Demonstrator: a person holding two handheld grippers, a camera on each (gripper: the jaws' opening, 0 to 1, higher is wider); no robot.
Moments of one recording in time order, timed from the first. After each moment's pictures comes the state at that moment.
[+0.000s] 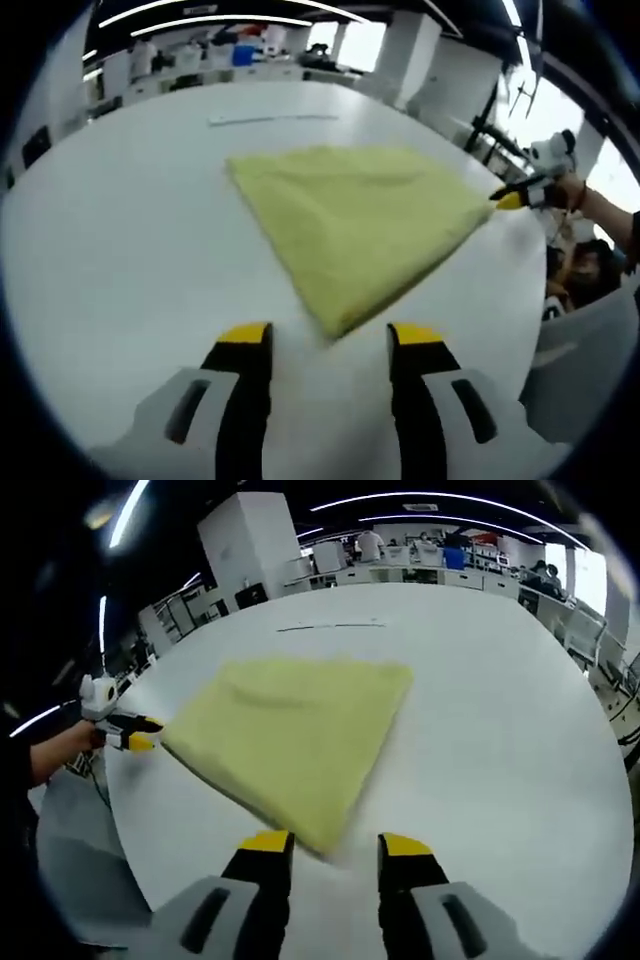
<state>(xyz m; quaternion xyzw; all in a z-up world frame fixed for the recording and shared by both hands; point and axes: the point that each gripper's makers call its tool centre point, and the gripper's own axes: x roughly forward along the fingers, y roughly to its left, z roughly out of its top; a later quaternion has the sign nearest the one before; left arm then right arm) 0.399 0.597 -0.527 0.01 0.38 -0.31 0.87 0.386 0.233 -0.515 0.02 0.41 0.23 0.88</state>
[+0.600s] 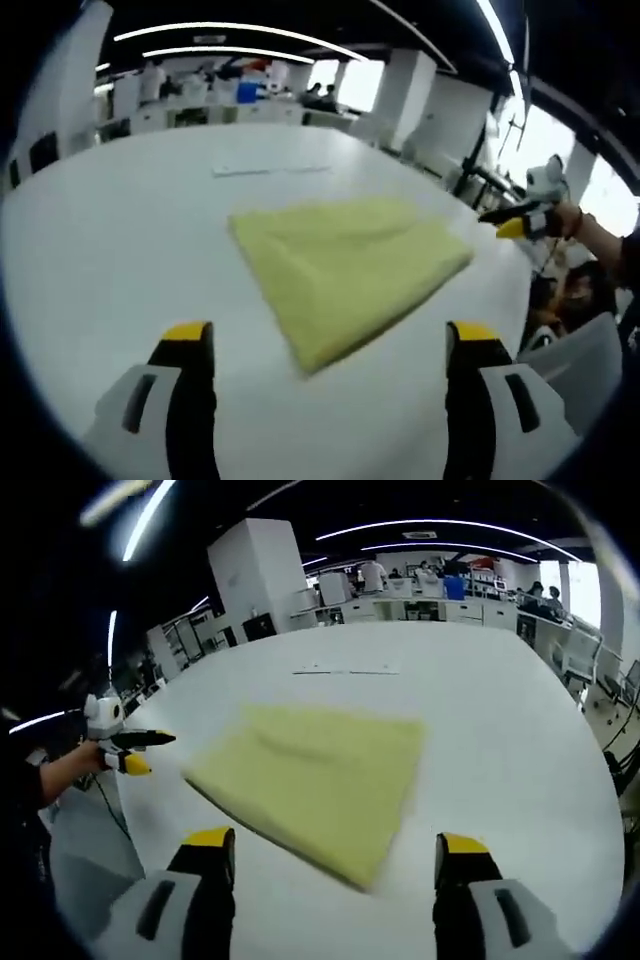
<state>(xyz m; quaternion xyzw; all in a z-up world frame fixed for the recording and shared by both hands) 0.397 0.589 -0.465 -0.02 0.31 -0.32 0.90 0.383 0.266 -0.450 0.03 0.35 0.25 0.90</state>
